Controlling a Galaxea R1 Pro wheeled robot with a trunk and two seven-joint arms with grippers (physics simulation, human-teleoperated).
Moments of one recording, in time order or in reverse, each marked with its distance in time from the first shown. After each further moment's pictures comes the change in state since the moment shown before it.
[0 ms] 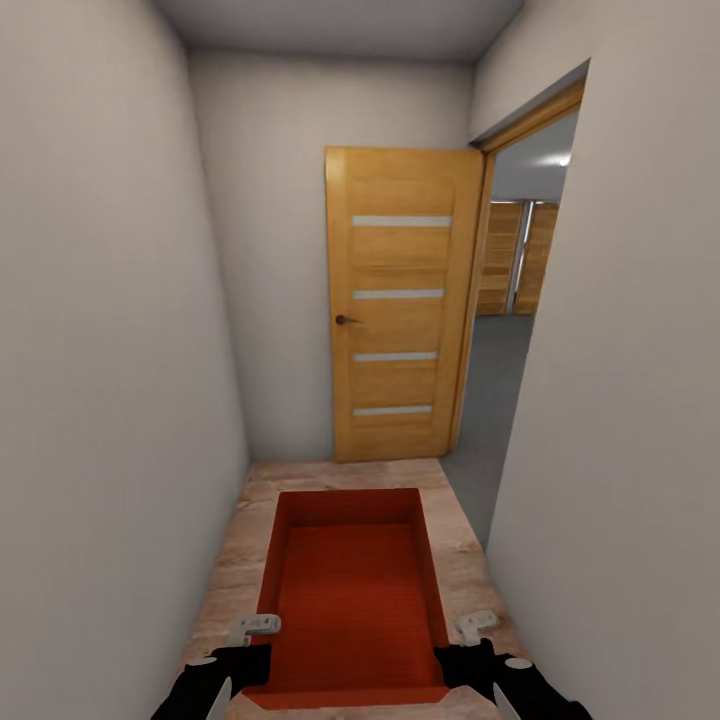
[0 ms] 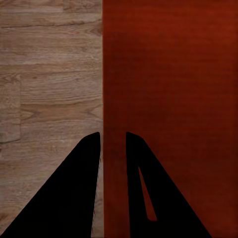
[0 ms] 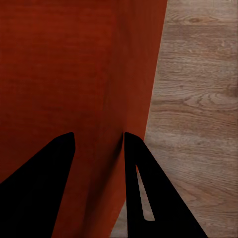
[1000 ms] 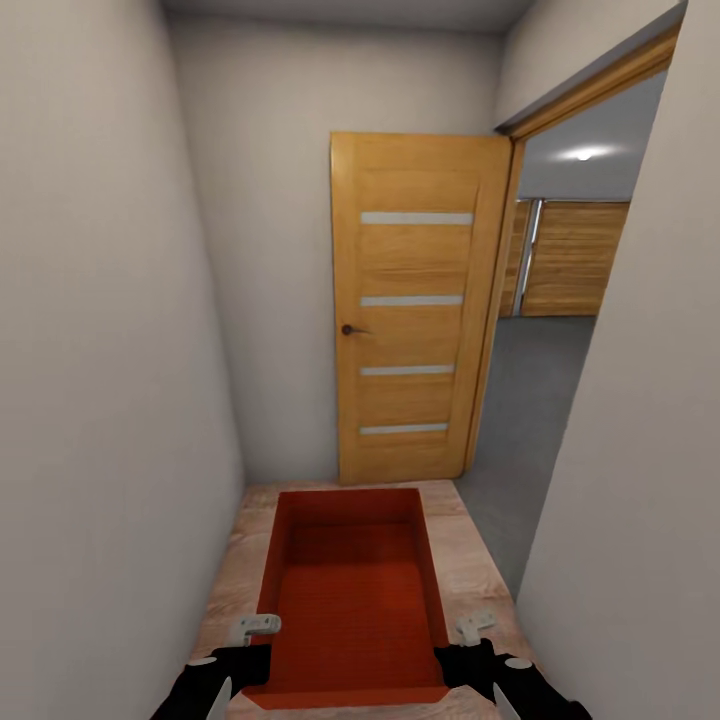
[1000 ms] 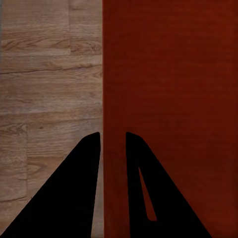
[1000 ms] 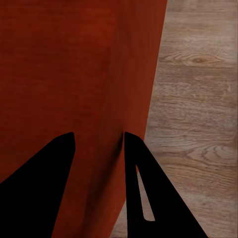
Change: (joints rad) left arm 0.000 0.000 0.000 0.000 0.000 0.000 0.000; right arm 0.000 0.000 0.000 0.000 0.000 0.000 0.000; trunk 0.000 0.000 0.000
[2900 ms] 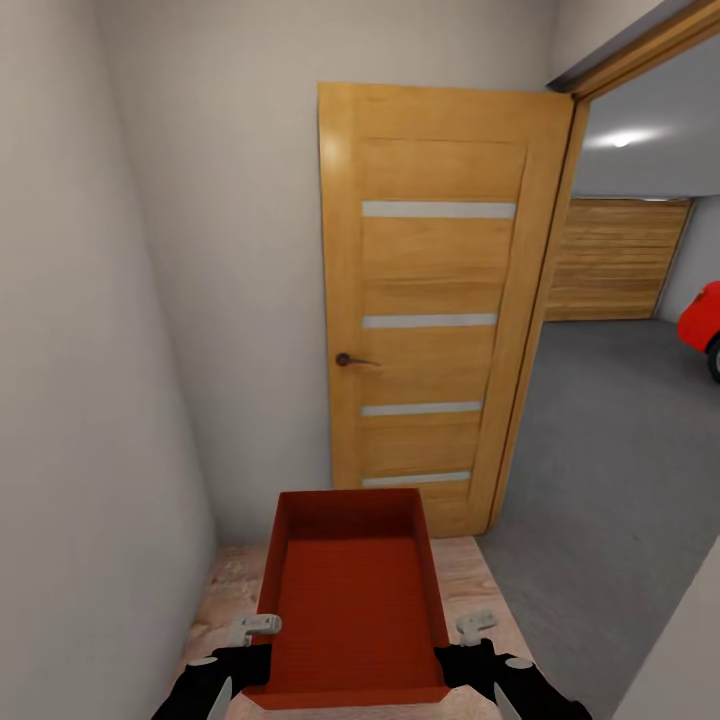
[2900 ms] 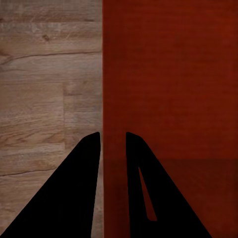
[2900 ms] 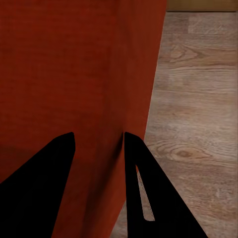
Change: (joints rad) left arm 0.000 -0.002 0.000 0.000 0.000 0.000 0.002; right arm 0.000 -0.002 -0.002 0.000 0.002 0.000 0.002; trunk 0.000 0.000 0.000
